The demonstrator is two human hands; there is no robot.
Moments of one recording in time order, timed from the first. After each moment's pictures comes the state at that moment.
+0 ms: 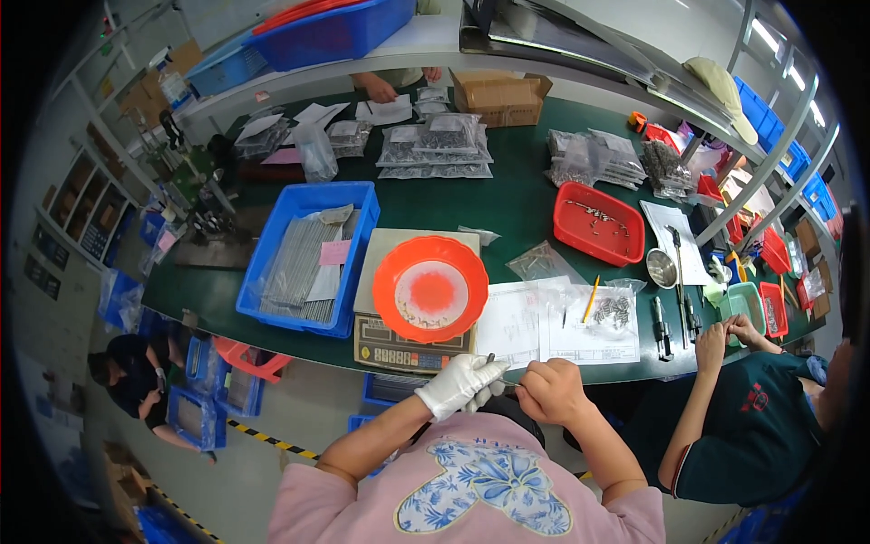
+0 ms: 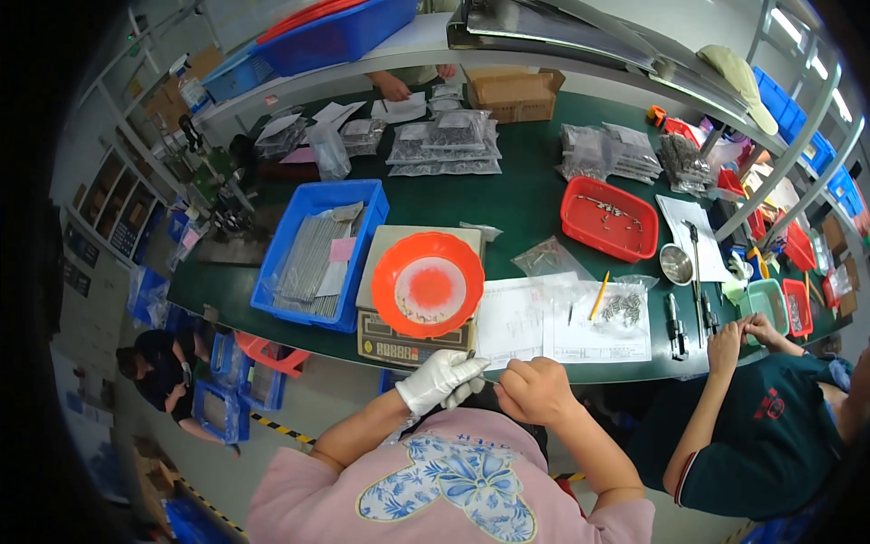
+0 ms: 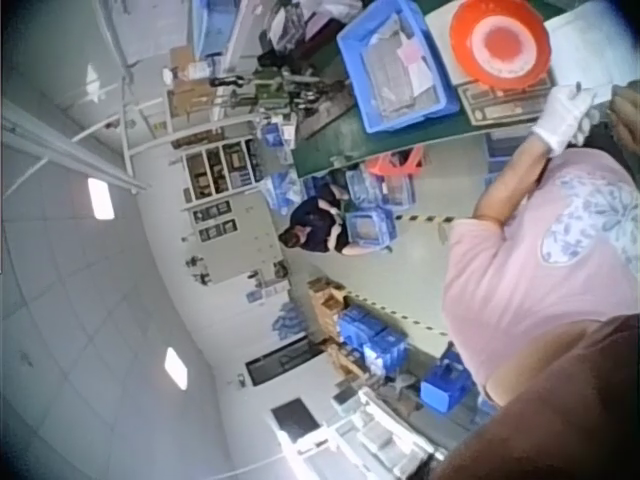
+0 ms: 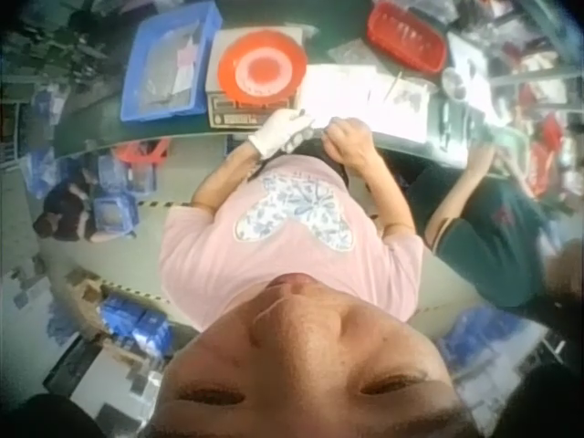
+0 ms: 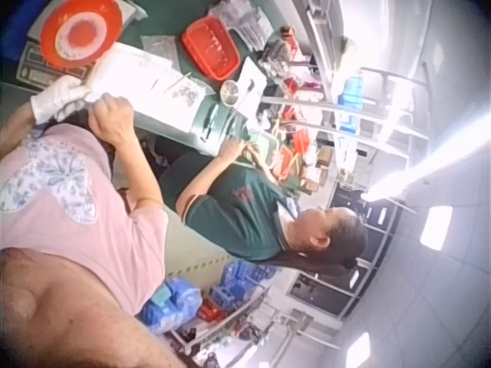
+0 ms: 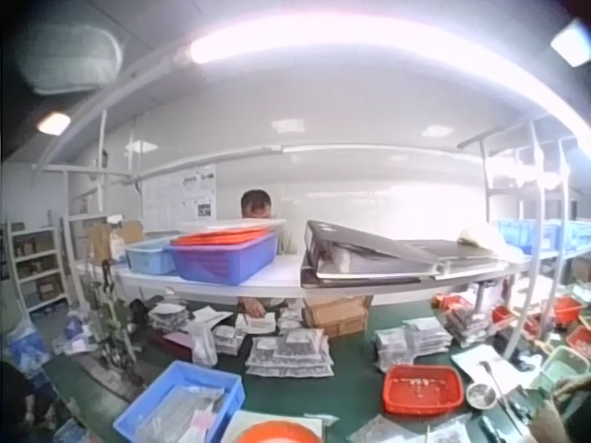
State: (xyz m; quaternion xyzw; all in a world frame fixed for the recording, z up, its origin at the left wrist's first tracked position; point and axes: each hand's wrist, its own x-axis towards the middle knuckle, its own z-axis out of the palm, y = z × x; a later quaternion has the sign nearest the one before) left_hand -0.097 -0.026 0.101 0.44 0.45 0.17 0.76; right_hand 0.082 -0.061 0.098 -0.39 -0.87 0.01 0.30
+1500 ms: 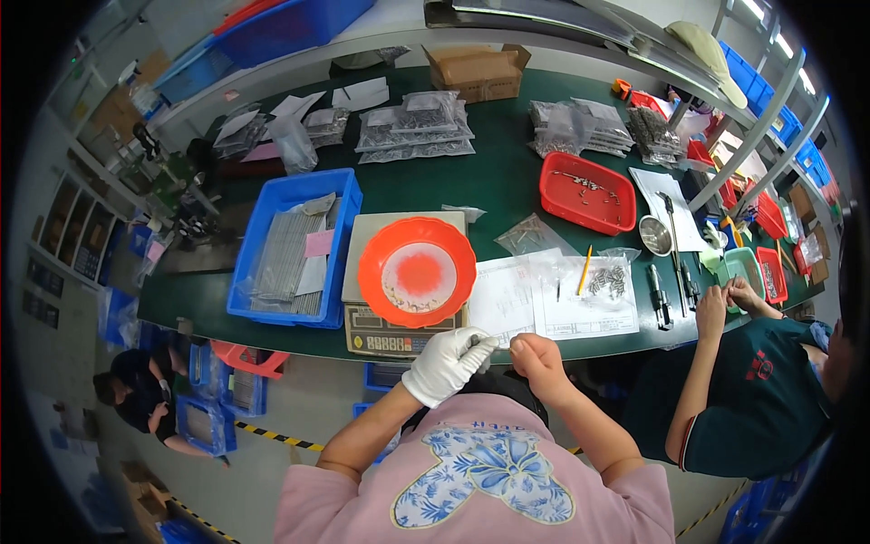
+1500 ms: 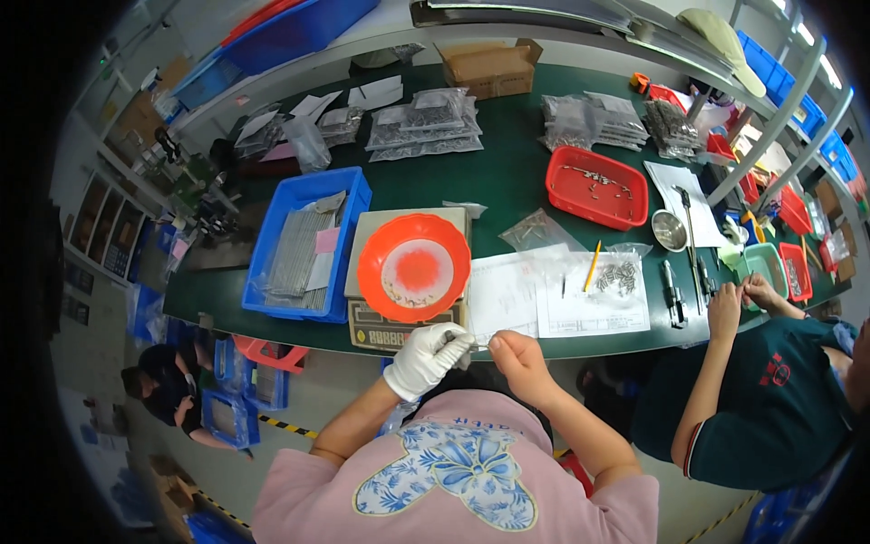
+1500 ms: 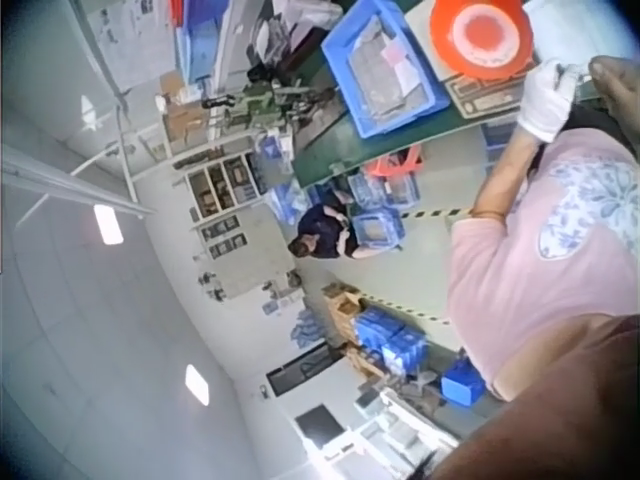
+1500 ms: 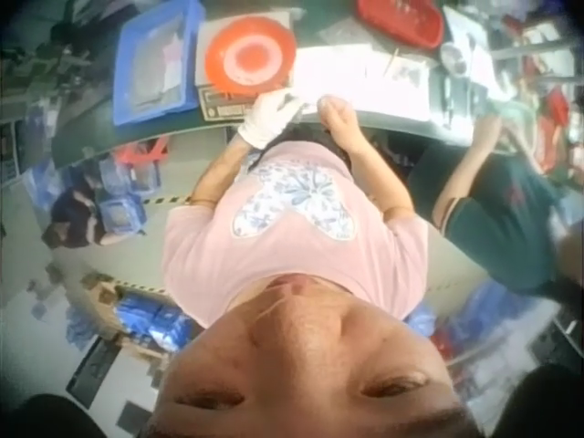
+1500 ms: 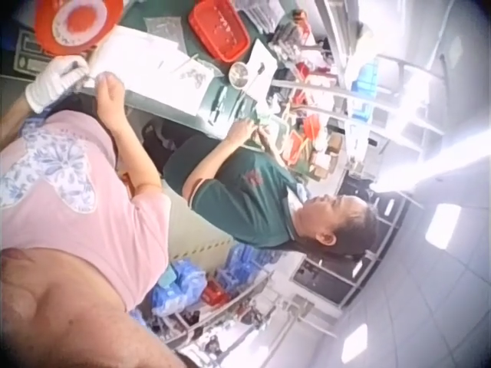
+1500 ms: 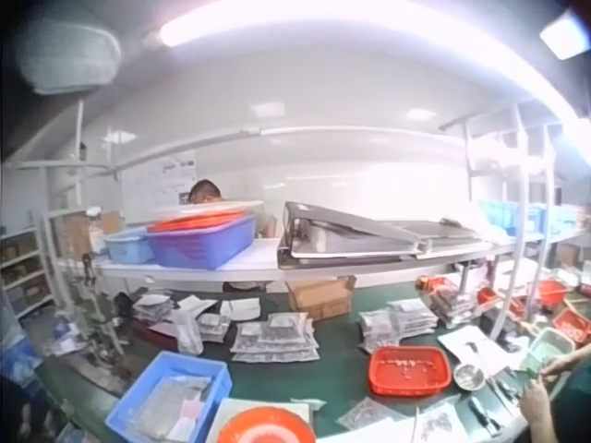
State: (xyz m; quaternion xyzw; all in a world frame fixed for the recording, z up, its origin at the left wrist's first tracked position) left_hand -0.099 -0.017 0.085 0.67 0.37 0.30 0.57; right_hand 0.068 -0.063 0.068 -0.44 -0.48 0.58 0.49
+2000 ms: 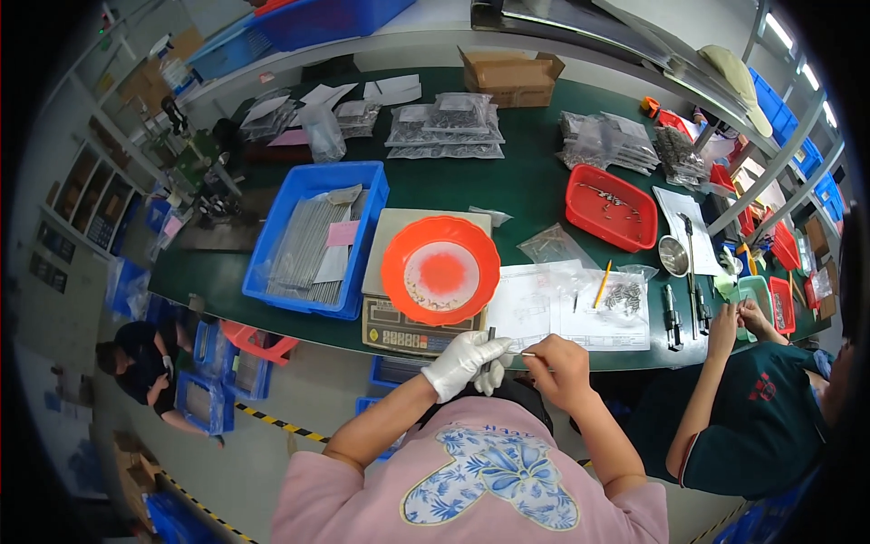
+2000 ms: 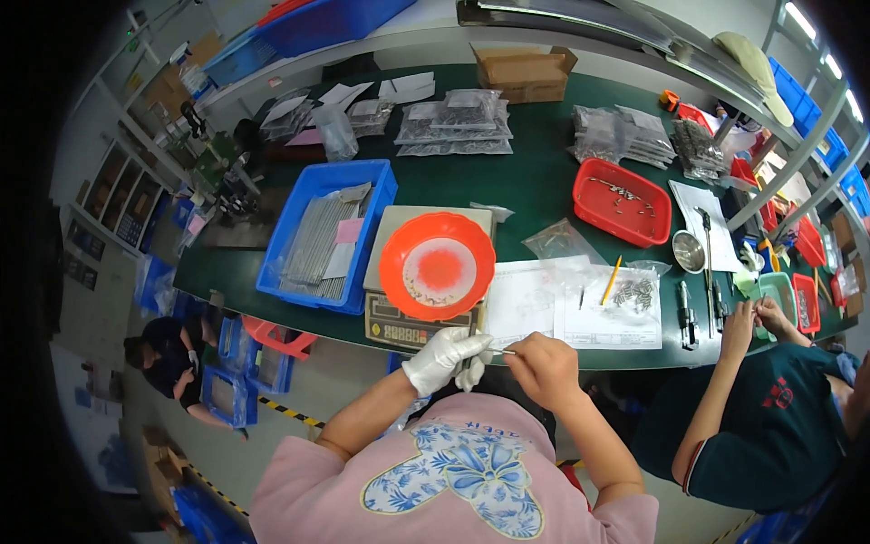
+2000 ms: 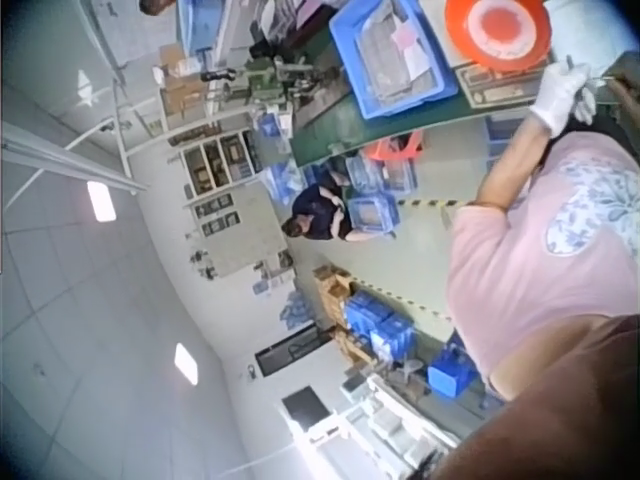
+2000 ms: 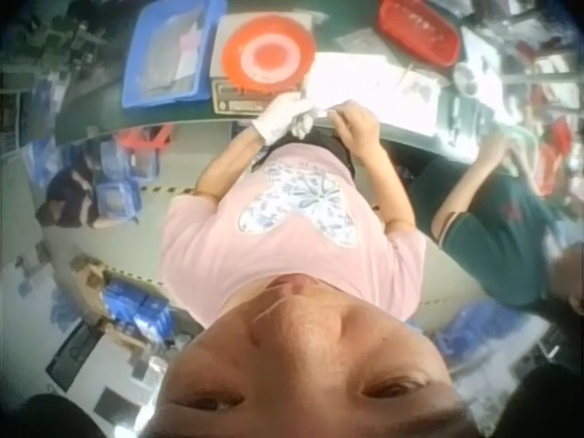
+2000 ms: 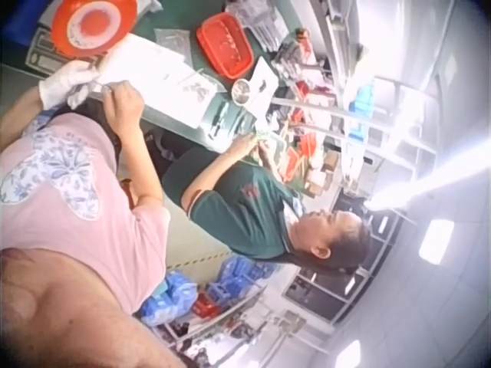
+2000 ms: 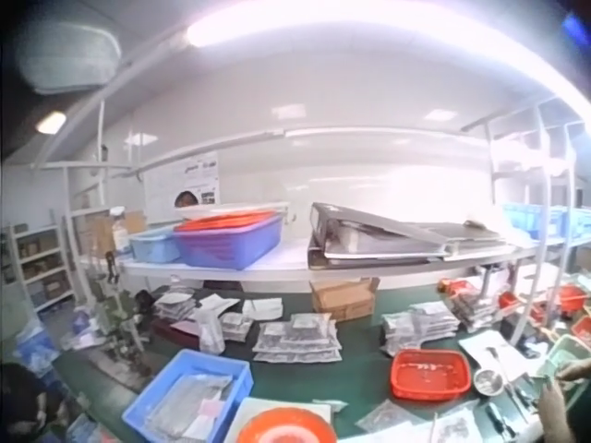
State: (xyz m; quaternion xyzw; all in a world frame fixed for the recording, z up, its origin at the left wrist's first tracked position) left_hand -0.103 -0.015 0.083 0.34 0.37 0.19 0.84; right_hand 0.079 -0.059 0.078 -0.47 -0.79 0.11 0.38
